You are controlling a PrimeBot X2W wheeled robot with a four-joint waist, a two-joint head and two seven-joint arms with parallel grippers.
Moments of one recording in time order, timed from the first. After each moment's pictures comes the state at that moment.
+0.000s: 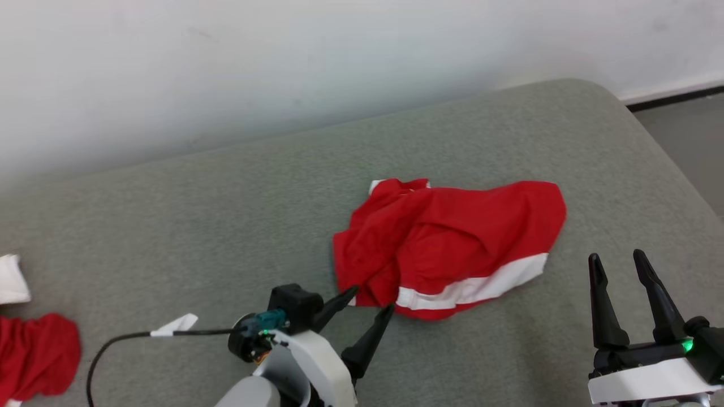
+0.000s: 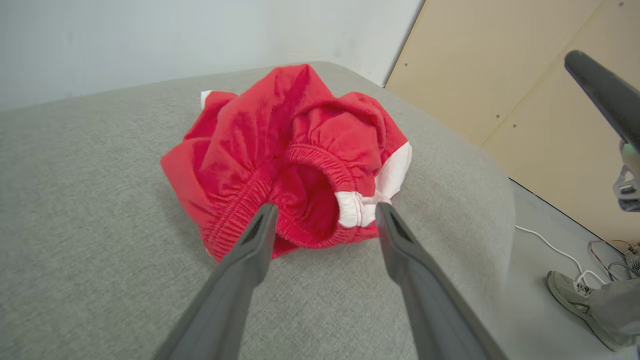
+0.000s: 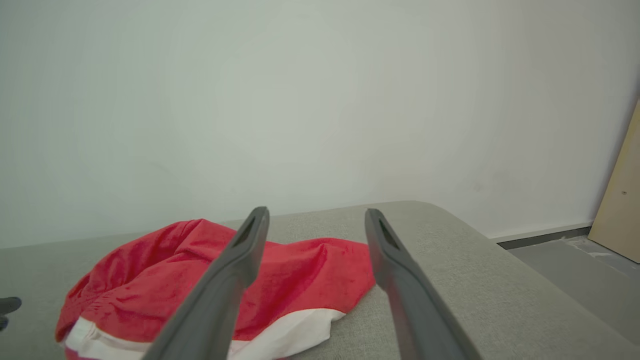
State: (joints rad) left arm -0.35 0.17 -0.58 0.27 -0.46 -0.13 0.03; right arm -0.13 -0.11 0.06 0.15 0.32 0.13 -0.26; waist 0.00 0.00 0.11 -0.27
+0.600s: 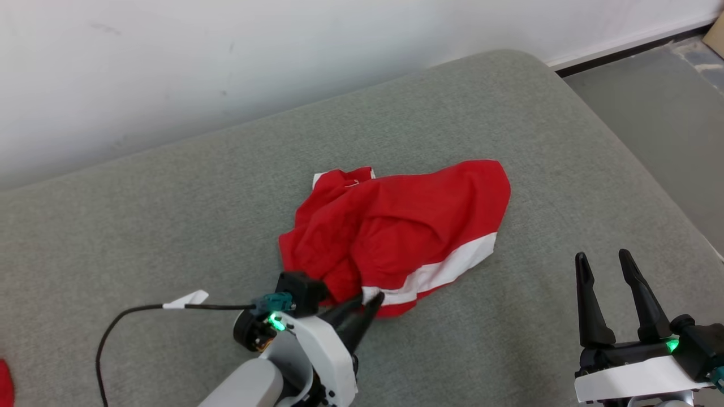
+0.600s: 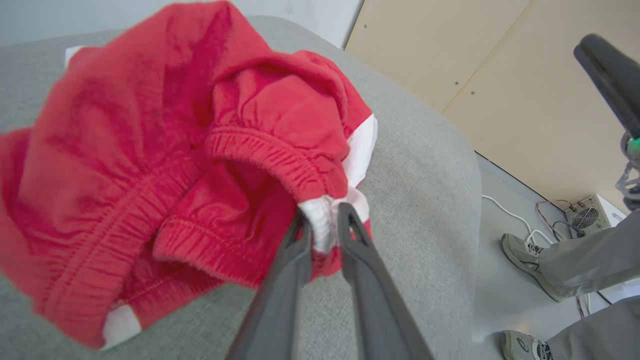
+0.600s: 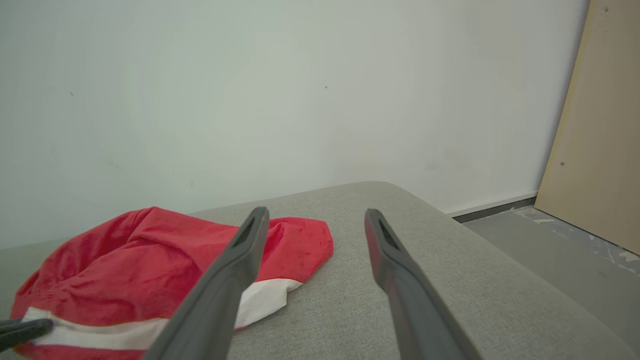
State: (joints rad) left arm -0.46 0.20 -0.69 0.38 -0.57 -0.13 0.03; right arm -0.15 -0.07 0.07 0.16 0.33 0.13 -0.26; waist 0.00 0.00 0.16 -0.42
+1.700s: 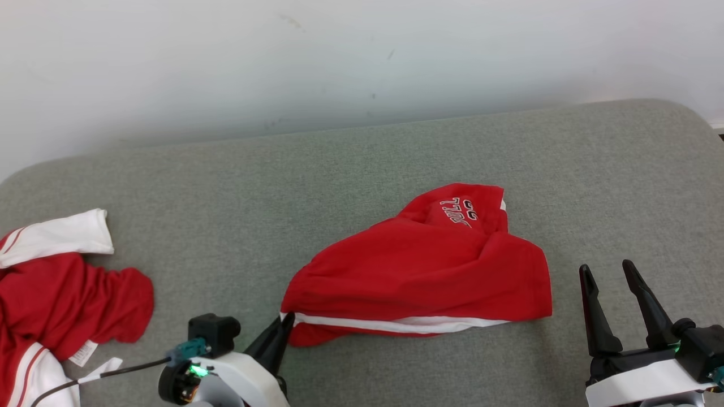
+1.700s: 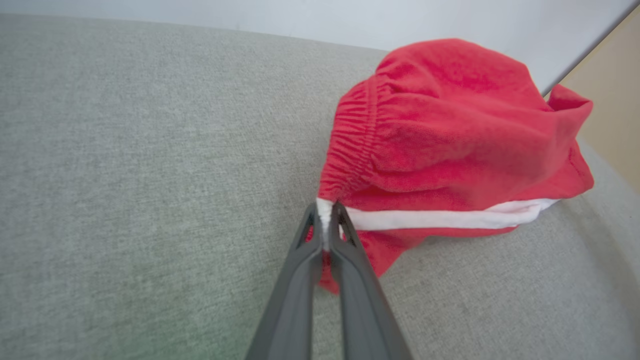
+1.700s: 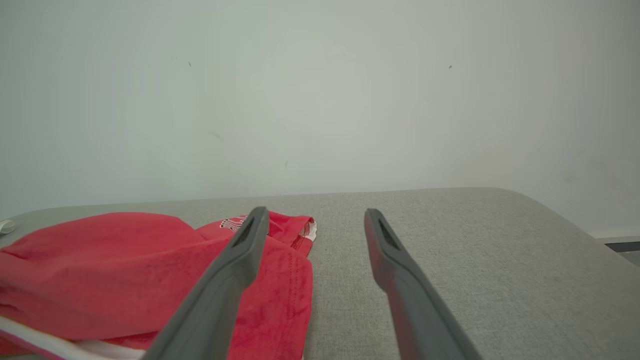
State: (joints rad) left arm -0.34 0.29 -0.59 0.48 -0.65 -0.05 -0.16; right arm -0.15 -0.14 0.10 0.23 0.34 0.13 -0.26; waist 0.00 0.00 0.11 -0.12
